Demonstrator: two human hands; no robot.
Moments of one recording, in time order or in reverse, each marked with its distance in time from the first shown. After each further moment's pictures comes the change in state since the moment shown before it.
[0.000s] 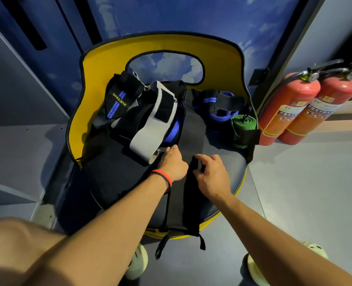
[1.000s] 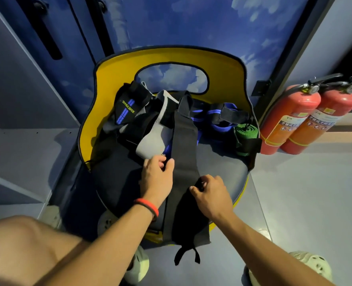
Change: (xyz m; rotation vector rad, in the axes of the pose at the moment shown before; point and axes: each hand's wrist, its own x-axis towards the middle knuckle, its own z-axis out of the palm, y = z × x) left_hand -0.043 -0.042 -0.011 -0.395 0.443 0.024; right_hand -0.041 -0.020 -0.010 0.021 -0.107 0.119
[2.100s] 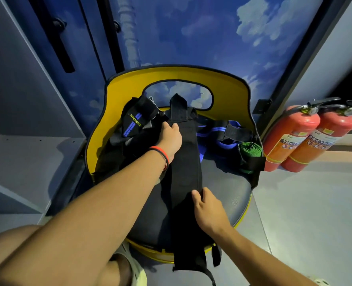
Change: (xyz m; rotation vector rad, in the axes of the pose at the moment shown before) left_hand 0.103 0.096 -0.006 -0.237 -0.147 -0.067; right_hand -0.011 -0.036 -0.004 0.129 -0.114 0.066
